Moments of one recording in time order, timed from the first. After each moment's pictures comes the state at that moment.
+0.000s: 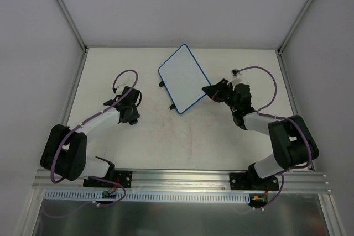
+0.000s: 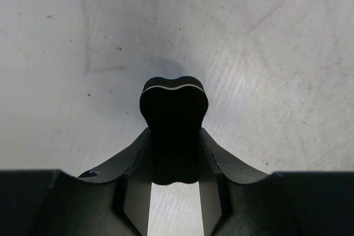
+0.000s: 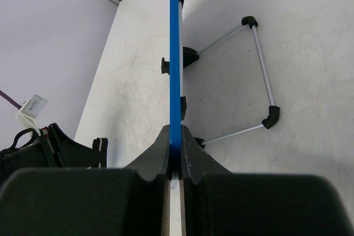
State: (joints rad) left arm -0.39 1.36 0.73 -0.45 -0.34 -0.70; right arm 0.34 1.52 0.57 0.76 -0.31 0.77
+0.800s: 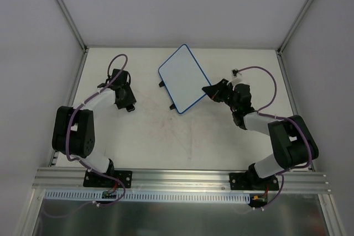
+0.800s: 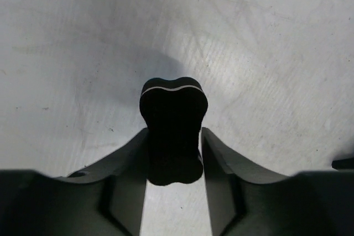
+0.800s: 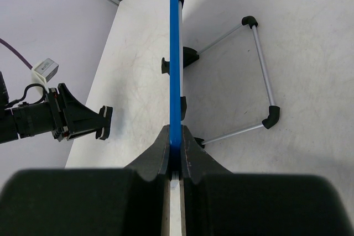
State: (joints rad) left arm -0.17 1.58 0.97 -0.45 -0.12 -0.57; right arm 0.34 1.52 0.57 0.76 -0.31 0.77
